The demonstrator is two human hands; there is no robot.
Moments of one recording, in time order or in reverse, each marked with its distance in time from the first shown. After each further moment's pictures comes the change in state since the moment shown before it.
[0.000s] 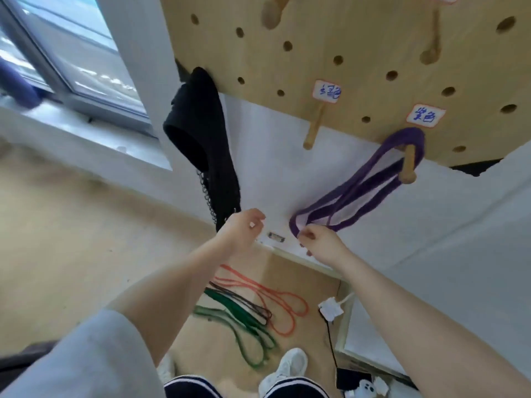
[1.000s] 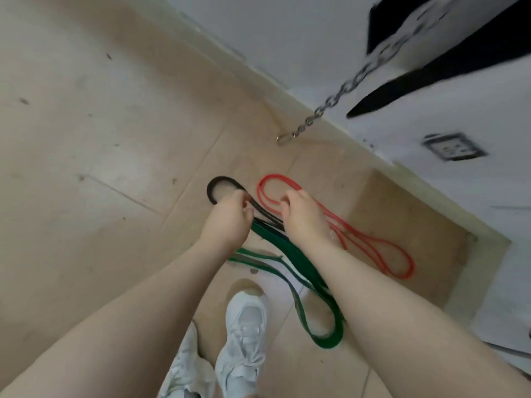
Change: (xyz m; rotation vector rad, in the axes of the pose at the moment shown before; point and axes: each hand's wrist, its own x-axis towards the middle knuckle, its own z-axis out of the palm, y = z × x) left_hand 0.198 -0.586 0.164 -0.042 -0.102 -0.359; right_hand 0.356 0.110 0.554 -0.425 -0.093 0.081
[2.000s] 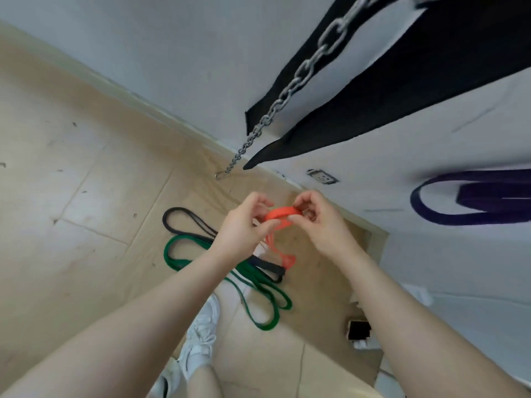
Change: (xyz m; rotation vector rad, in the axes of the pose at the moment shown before) left_hand -0.119 0.186 -0.061 -0.384 -0.151 0.351; right_hand -0.146 0.021 -0.244 0.487 0.068 -0.025
